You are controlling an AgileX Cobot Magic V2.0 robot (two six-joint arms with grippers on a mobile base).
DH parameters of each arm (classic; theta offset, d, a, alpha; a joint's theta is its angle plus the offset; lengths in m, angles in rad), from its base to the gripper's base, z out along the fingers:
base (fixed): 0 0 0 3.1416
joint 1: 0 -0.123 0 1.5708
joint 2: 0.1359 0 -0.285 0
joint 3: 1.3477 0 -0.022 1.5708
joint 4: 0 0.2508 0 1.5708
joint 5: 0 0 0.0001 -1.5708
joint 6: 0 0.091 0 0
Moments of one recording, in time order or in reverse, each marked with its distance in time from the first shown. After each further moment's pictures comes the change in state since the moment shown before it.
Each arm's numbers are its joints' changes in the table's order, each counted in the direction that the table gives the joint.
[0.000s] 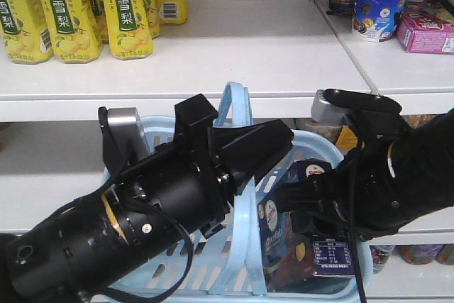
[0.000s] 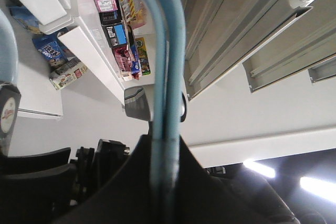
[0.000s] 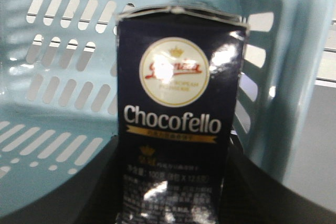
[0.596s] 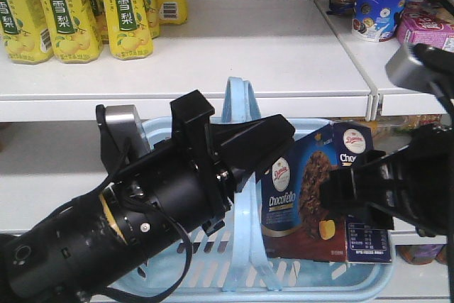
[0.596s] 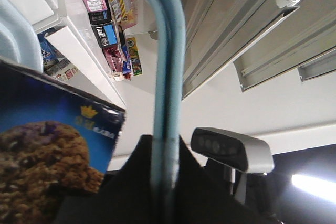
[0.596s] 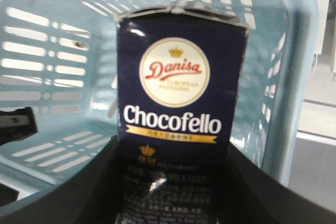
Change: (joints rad) left arm 0.000 0.000 0.000 0.000 0.027 0.000; right arm 0.000 -0.228 0.001 -0.003 0.037 -0.015
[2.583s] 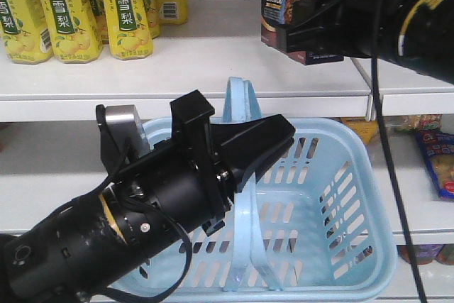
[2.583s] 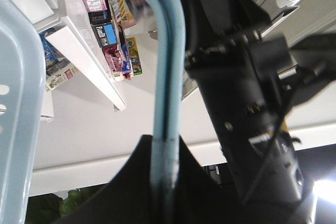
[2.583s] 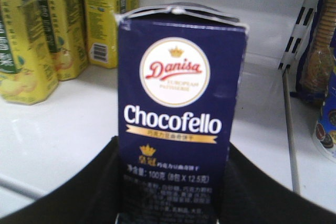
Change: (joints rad) left arm 0.000 0.000 0.000 0.000 0.000 0.000; right arm 0.000 0.270 -0.147 -0.845 0.611 0.264
